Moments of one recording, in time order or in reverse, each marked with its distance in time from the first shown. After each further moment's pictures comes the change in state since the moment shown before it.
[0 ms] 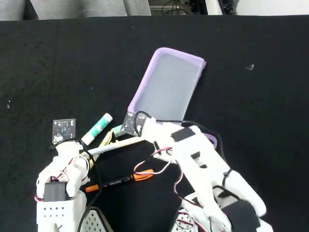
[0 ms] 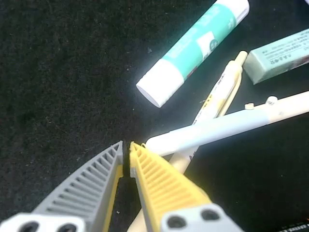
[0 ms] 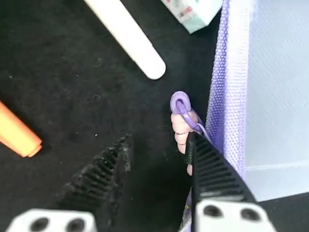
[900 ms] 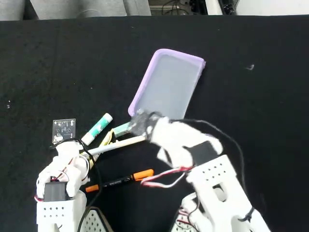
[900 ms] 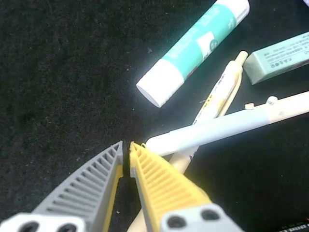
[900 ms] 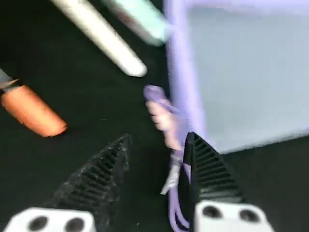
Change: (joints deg) left arm 0.0 0.0 0.0 0.0 0.0; right arm -1.0 -28.7 -1.1 19.1 -4.6
